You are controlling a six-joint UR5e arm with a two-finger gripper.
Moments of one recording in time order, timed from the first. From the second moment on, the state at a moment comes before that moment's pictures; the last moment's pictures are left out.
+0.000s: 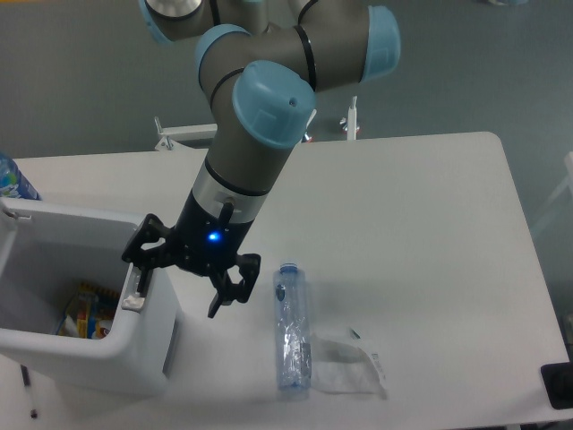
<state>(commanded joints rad) 2.29 -1.91 -1.35 -1.17 1.02 0.39</state>
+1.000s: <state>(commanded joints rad) 2.43 -1.93 -1.32 -1.16 1.02 0.42</state>
